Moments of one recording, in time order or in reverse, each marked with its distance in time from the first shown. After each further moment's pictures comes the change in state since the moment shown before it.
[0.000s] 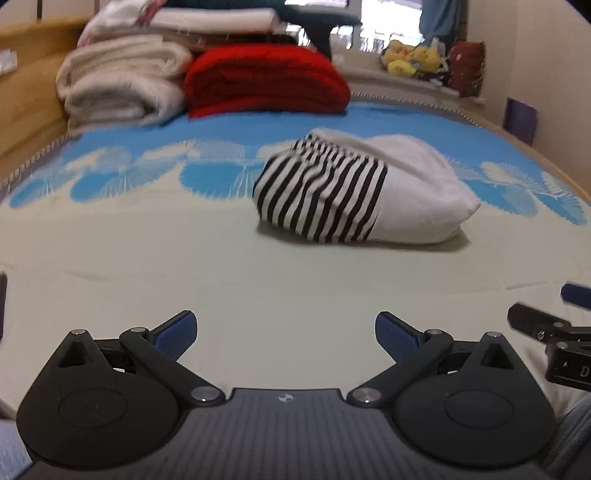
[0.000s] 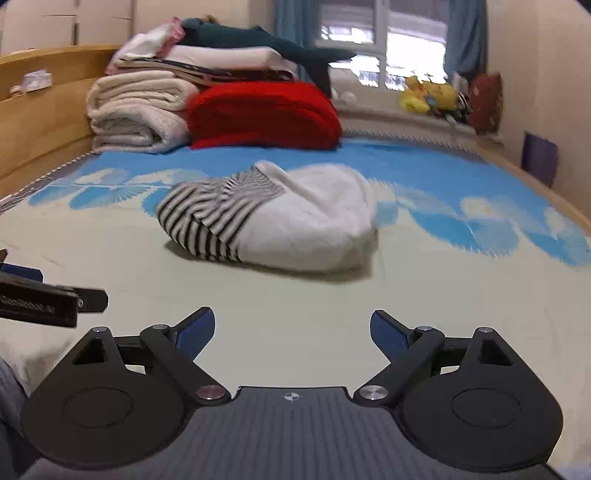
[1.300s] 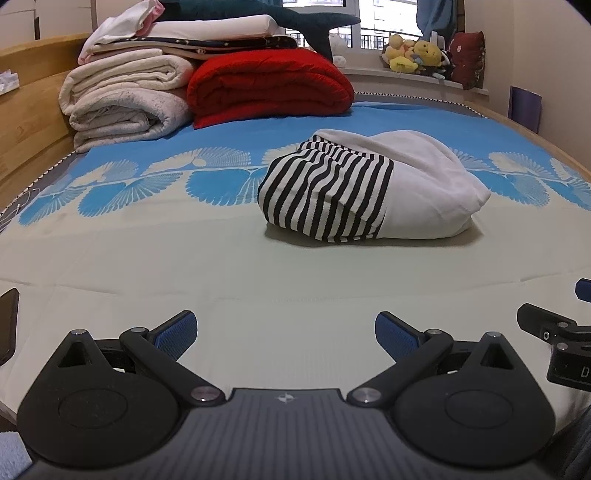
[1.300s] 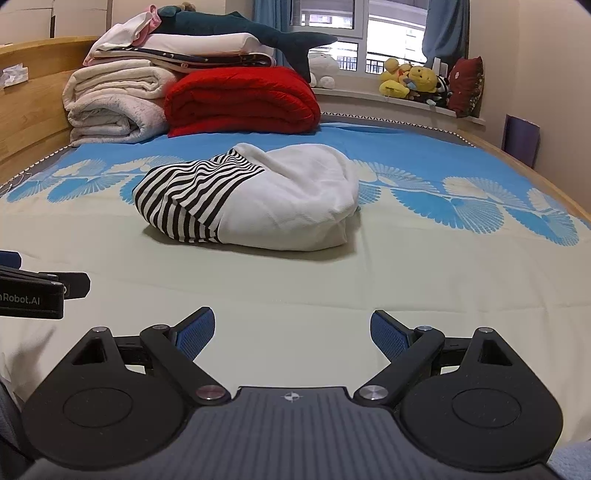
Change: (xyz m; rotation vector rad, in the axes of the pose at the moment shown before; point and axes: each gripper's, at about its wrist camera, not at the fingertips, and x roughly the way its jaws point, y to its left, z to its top) left arm 0.009 -0.011 -0.001 0.036 0.007 0.054; right arm 0.005 0.003 -0.018 0.003 0.022 -0.061
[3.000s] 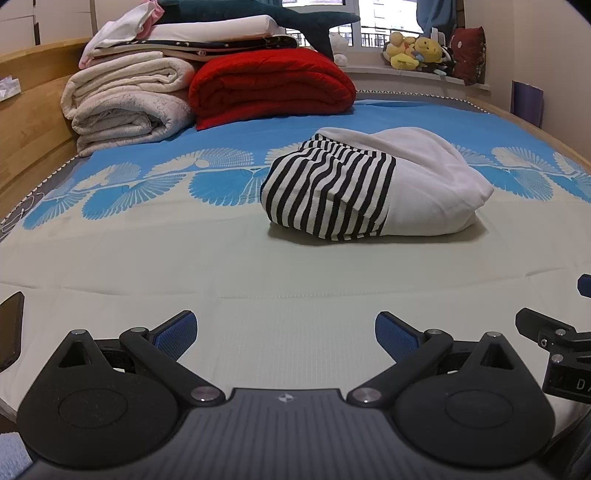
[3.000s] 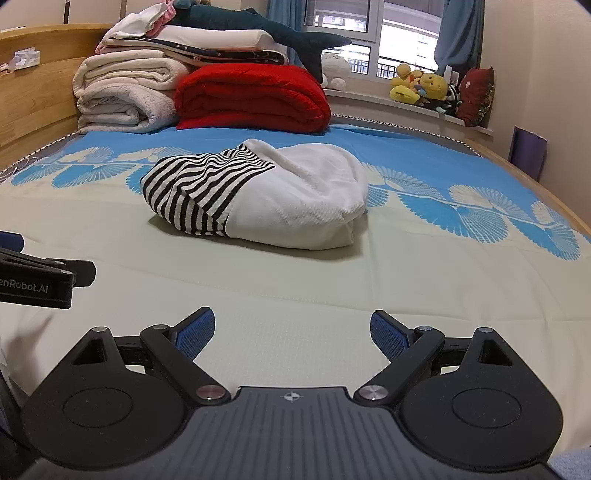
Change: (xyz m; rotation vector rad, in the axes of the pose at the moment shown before) left arm 0.001 -0.006 0.001 0.010 0.001 0.028; right arm 0.000 0.010 -0.002 -0.046 0.002 -0.003
